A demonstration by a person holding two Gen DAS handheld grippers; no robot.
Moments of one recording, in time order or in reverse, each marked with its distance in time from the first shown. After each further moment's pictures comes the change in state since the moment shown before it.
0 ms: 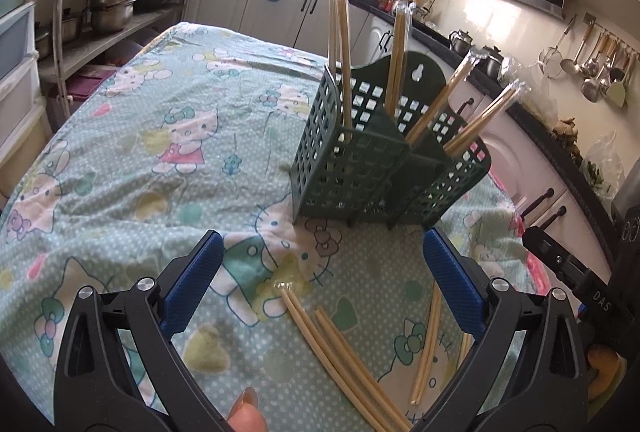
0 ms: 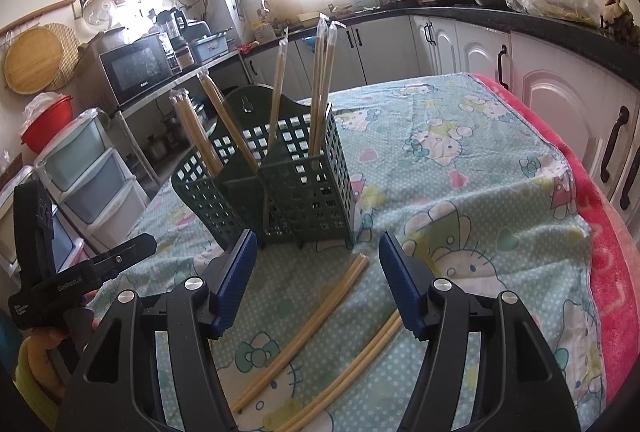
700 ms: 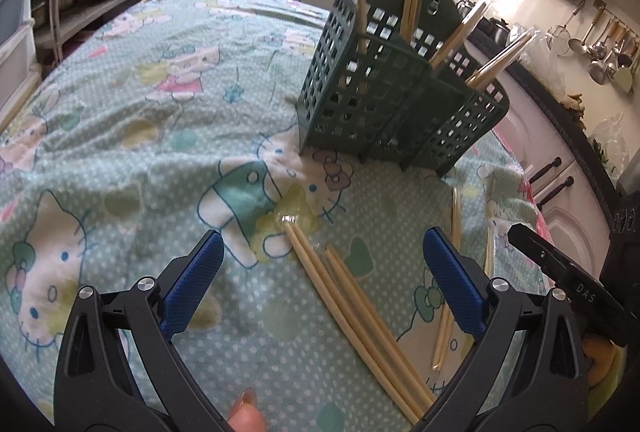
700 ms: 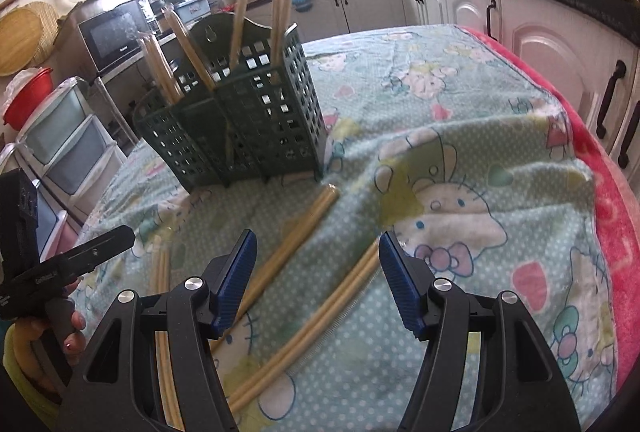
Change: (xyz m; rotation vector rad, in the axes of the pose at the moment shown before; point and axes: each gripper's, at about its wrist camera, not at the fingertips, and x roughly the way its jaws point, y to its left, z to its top) left arm 0.022 0.010 -0.037 -0.027 0.127 -0.011; right arm 0.022 -0.020 -0.038 0.012 0.145 -0.050
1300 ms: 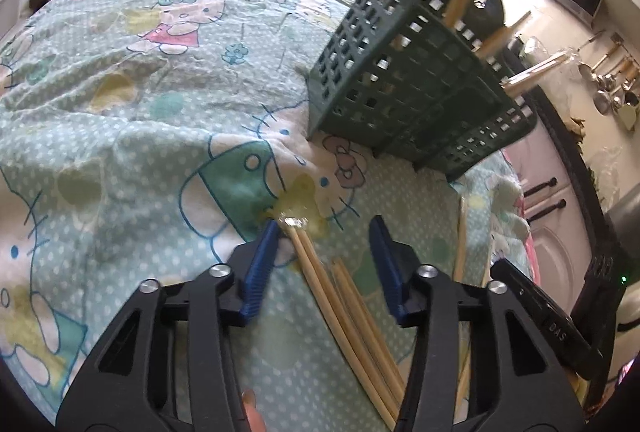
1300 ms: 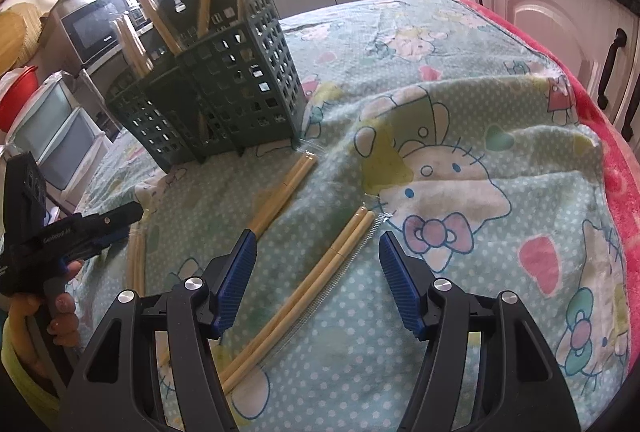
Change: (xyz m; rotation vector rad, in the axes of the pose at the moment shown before) left arm 0.035 0.020 0.011 -0.129 0.094 -0.061; right arm 0.020 -0.015 -0.008 0.040 0.083 -0.025
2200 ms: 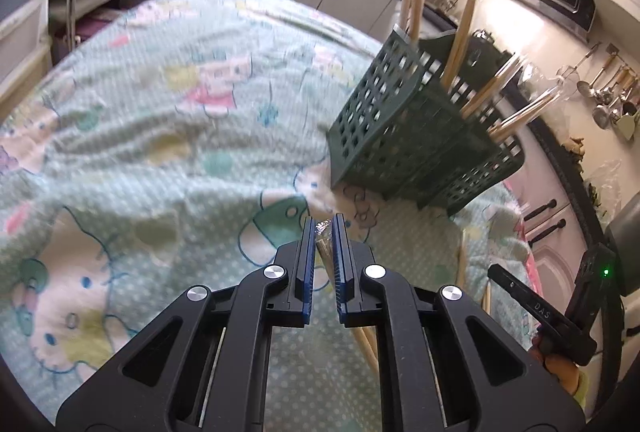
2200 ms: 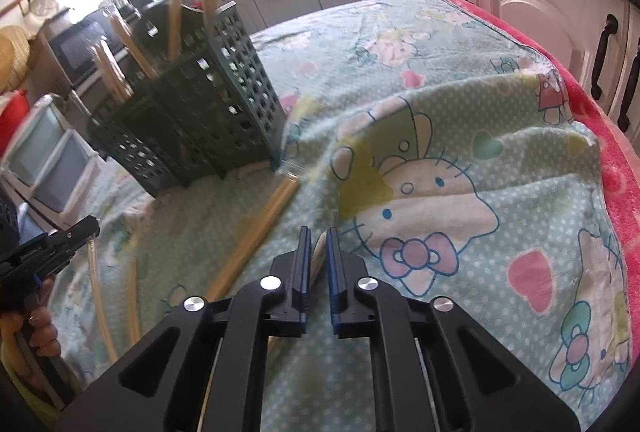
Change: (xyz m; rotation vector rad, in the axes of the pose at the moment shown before) left arm -0.046 0.010 0.011 0.017 -0.137 0.026; right arm 0.003 -0.014 0.010 0.063 -0.032 0.005
